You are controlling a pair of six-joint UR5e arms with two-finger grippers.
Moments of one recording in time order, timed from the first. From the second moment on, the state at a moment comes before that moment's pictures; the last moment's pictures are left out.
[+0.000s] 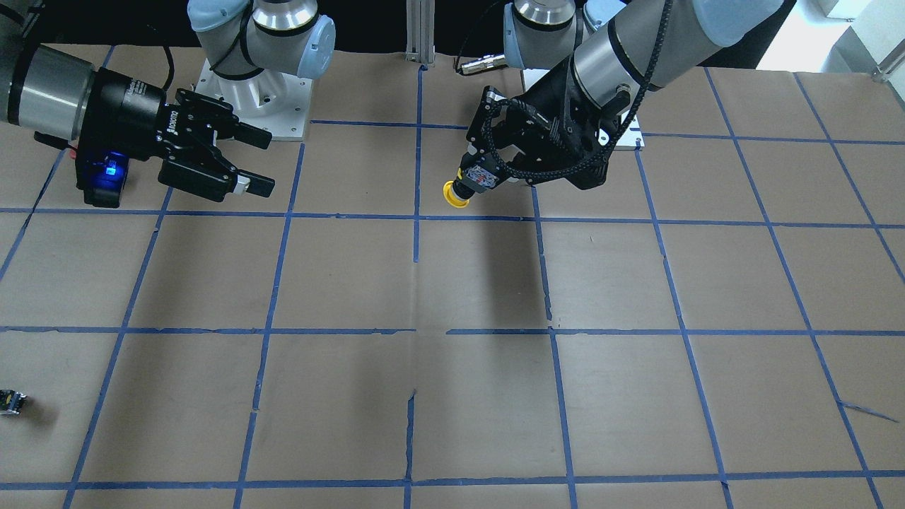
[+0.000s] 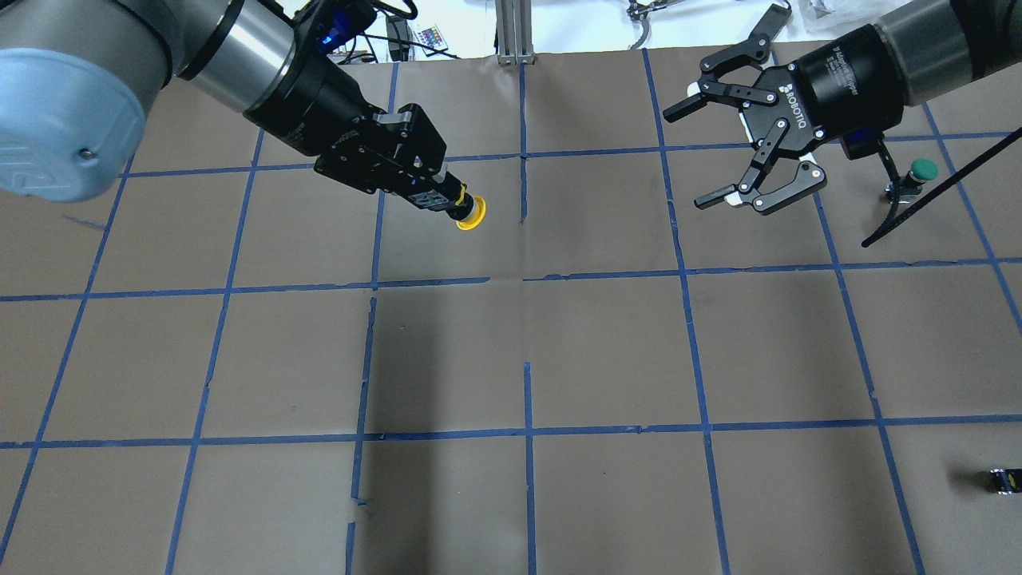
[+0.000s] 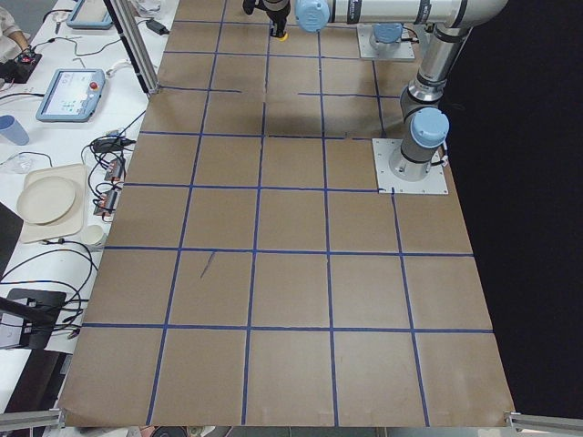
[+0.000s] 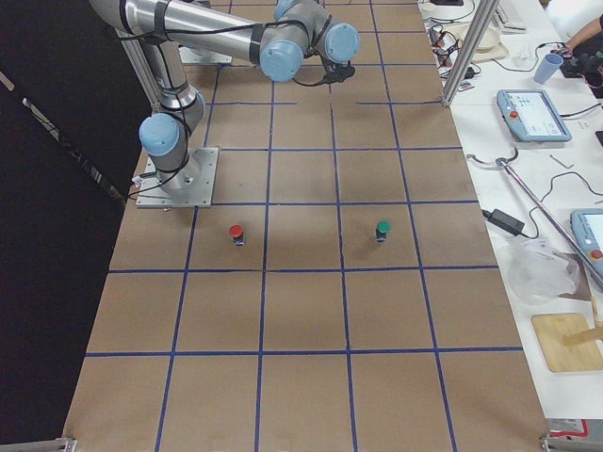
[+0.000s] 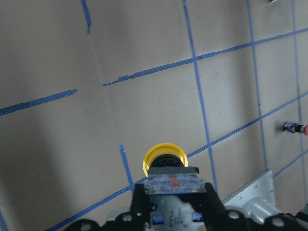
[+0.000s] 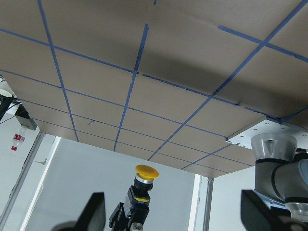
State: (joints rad) left arm -1.57 -1.60 -1.59 -1.60 0.91 0.22; right arm 1.29 -1.52 1.62 -1.17 -0.65 0.70
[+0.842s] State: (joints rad) left arm -1.52 -1.59 -1.70 -1.60 0.44 0.26; right arm 1.31 -1.52 1.63 -1.11 -0.47 0.75
